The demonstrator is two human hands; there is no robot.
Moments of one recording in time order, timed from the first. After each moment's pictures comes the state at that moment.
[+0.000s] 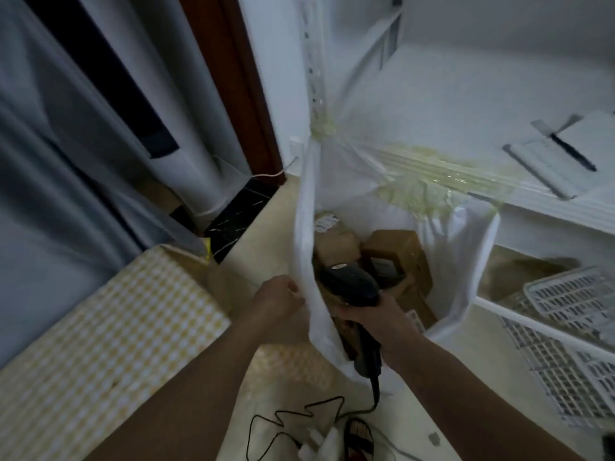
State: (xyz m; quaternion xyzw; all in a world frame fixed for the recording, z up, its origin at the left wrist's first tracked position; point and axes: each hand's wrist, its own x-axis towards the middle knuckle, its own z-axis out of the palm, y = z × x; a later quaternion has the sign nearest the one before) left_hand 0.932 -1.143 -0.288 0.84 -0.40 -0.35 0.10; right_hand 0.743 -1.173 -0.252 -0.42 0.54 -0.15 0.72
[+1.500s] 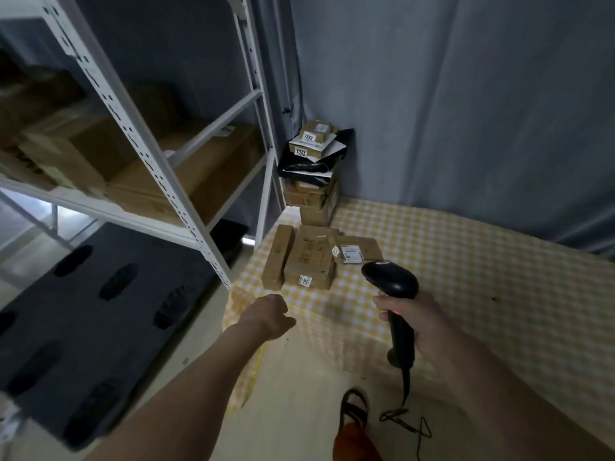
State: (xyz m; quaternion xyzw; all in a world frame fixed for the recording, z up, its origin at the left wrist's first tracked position) left_hand 1.012 -0.269 -0.257 0.93 0.18 -0.25 0.18; right_hand 1.042 -0.515 -0.225 -0.68 0.18 0.25 0.66
